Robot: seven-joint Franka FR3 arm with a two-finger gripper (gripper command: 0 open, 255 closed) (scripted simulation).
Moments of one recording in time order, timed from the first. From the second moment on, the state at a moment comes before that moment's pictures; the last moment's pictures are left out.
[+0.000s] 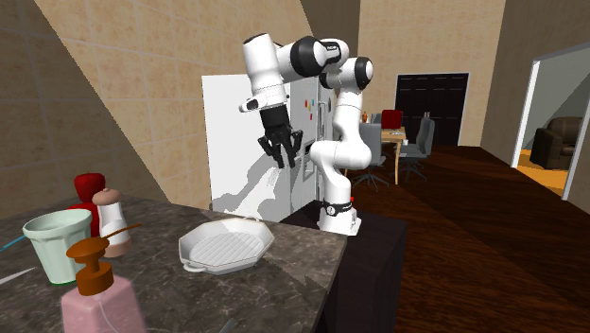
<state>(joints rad) 0.08 -0.47 -0.16 -2.26 0.11 1.65 -0.22</state>
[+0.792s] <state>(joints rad) 0.02 -0.12 -0.34 -1.90 0.10 1.60 -0.48</state>
